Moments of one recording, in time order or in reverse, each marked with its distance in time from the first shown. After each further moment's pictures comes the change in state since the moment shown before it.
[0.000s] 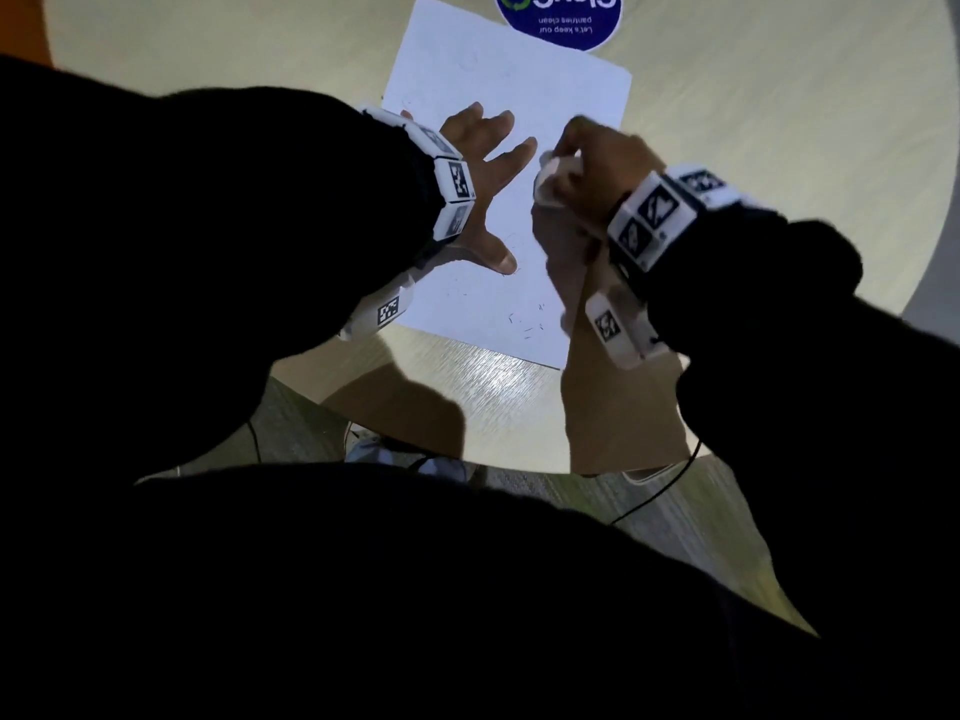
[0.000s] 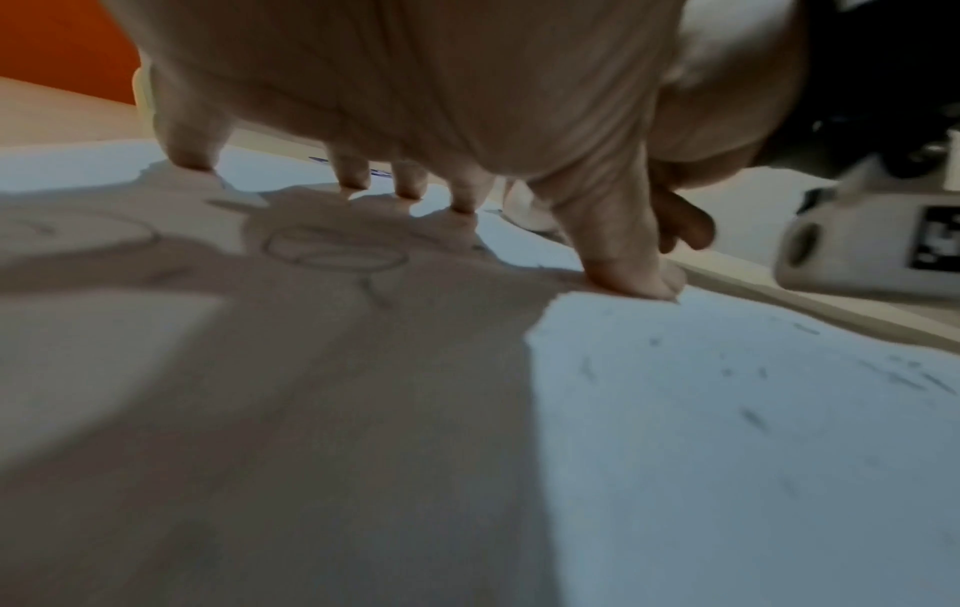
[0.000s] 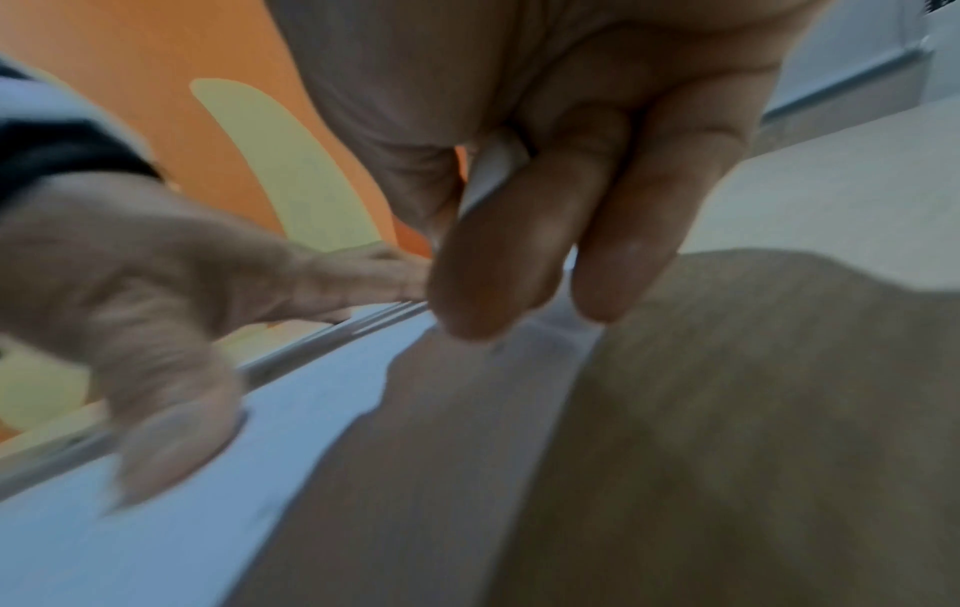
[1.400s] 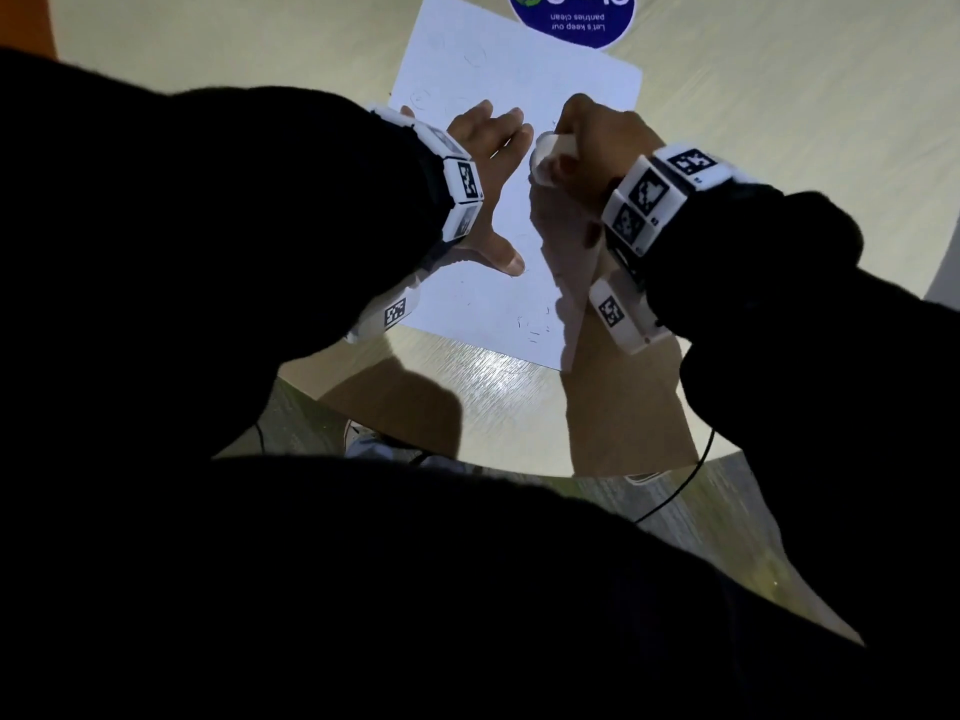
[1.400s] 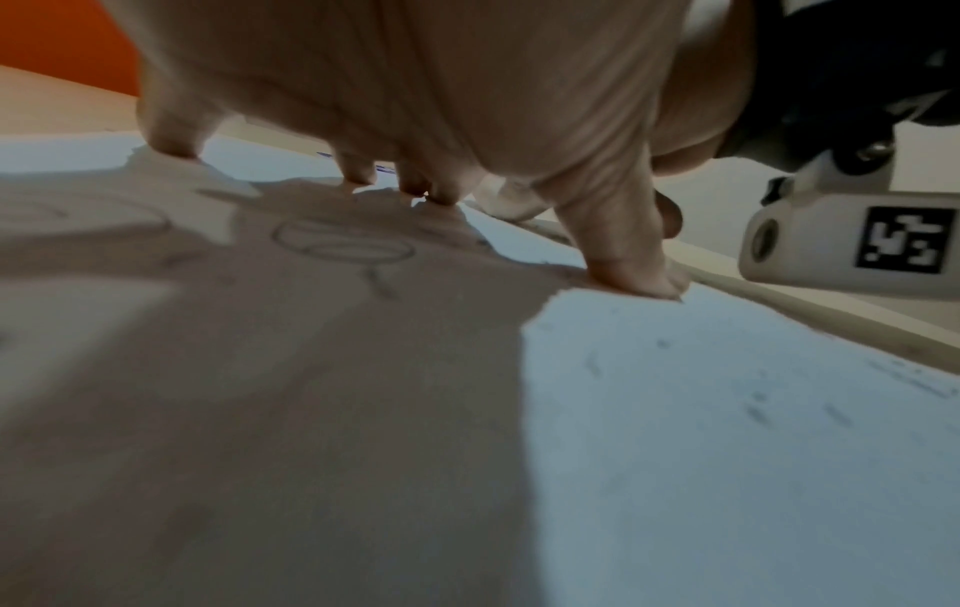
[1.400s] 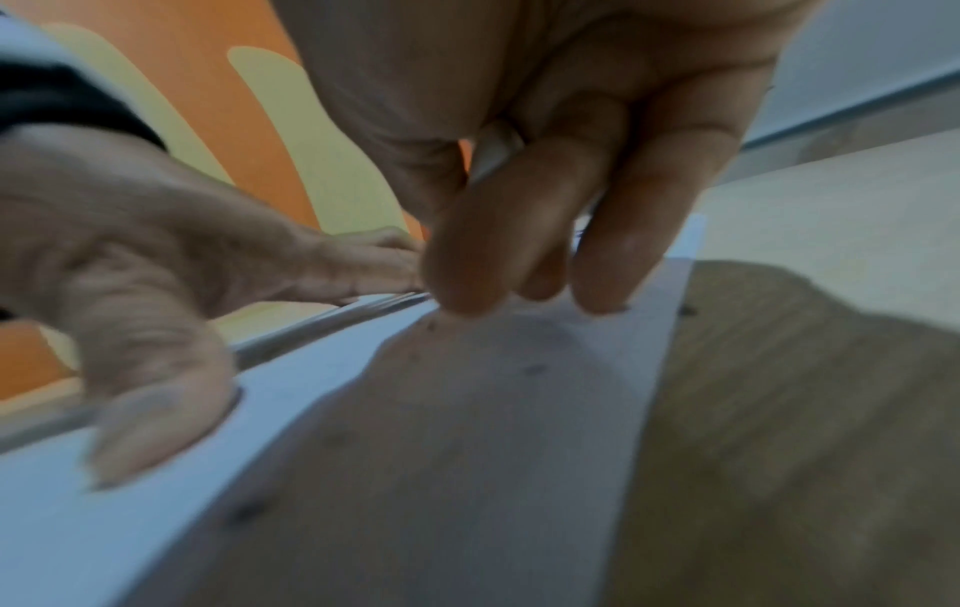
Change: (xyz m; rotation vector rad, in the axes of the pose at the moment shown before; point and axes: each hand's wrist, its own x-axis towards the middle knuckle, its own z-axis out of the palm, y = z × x) left_hand -0.006 0.007 -0.007 0.026 -0.027 -0.059; right_hand 0.013 -0.010 0.002 -0.147 0.072 -0.084
